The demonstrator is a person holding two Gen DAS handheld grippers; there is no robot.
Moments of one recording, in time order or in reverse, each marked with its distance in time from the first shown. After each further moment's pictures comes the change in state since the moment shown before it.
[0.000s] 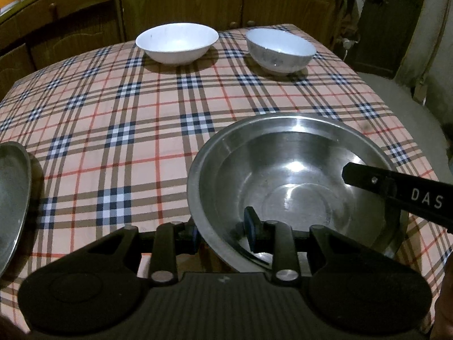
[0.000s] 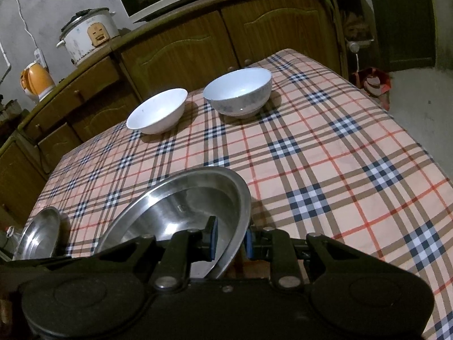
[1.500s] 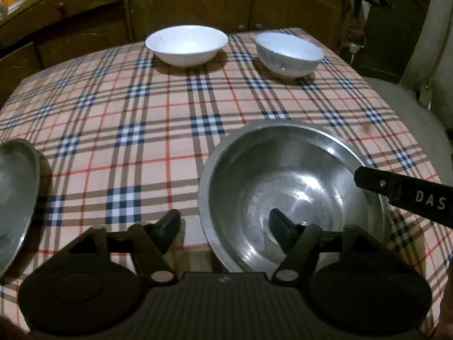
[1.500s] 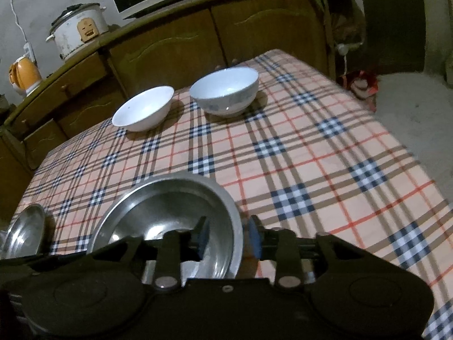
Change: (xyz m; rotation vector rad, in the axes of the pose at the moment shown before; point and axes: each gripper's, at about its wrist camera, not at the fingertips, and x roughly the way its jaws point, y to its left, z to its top) left arm -0.007 0.005 0.001 -0.018 -0.021 0.026; right arm -0.003 0.001 0.001 -0.024 -0.008 -0.084
